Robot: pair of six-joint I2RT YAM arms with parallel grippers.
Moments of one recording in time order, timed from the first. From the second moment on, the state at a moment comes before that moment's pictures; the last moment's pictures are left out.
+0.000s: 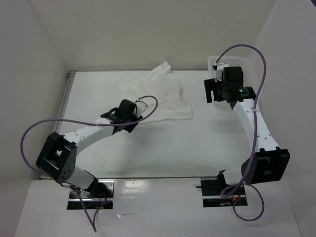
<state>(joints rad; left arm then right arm) -0.51 1.45 0.94 -0.37 -0.16 0.21 0.10 1.39 1.37 -0.69 0.02 -0.14</state>
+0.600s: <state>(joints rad) -0.65 1.64 0.82 -0.05 -0.54 0.43 -0.03 1.33 1.33 -0.73 -0.15 -0.13</state>
